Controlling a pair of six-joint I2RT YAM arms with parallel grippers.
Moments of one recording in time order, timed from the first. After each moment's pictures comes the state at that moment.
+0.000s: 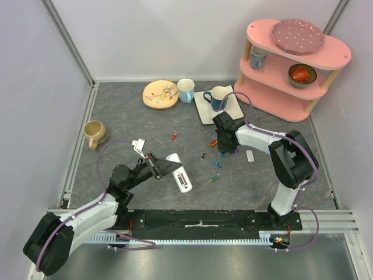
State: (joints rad) left arm -0.59 0.81 0.05 0.91 0.45 -1.18; right arm 0.54 1.80 1.10 -0.48 0.15 0.47
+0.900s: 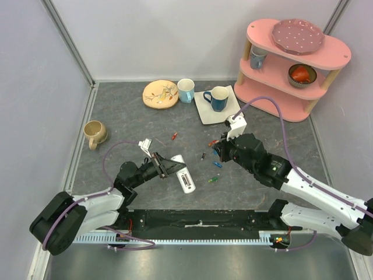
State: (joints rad) left arm -0.62 1.02 0.06 1.03 0.43 -1.22; right arm 0.88 0.98 0.84 -0.27 0.27 0.38
